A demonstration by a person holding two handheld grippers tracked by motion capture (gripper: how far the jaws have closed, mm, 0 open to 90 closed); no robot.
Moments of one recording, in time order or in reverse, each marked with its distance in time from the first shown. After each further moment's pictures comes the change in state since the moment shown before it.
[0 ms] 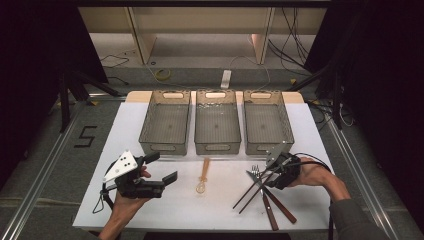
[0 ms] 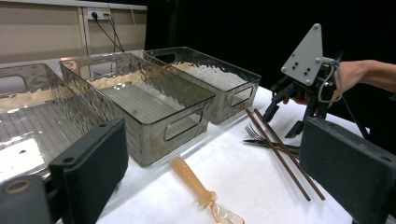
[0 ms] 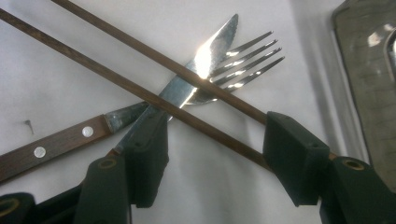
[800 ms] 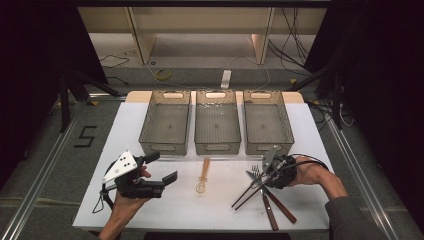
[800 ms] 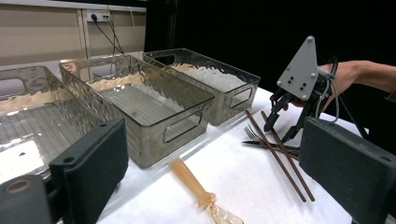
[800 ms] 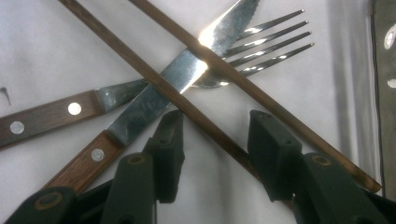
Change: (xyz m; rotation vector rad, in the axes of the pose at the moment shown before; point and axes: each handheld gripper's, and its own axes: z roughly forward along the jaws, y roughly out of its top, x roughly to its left) left arm -0.001 0.001 0.000 -0.003 -0.006 0.015; right arm 0.006 0.008 0.009 0.135 -0.011 -0.114
